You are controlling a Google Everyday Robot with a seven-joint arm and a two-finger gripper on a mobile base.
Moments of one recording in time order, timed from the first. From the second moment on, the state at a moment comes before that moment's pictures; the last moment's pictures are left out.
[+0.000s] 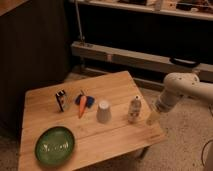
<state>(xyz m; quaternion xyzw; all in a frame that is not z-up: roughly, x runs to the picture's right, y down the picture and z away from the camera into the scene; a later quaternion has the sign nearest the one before) 0.272 0.135 0.762 -0.32 0.07 0.38 0.87</state>
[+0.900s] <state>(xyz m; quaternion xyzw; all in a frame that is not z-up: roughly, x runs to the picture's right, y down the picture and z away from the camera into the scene) 0.271 0.121 0.757 -0.29 0.07 0.37 0.88</state>
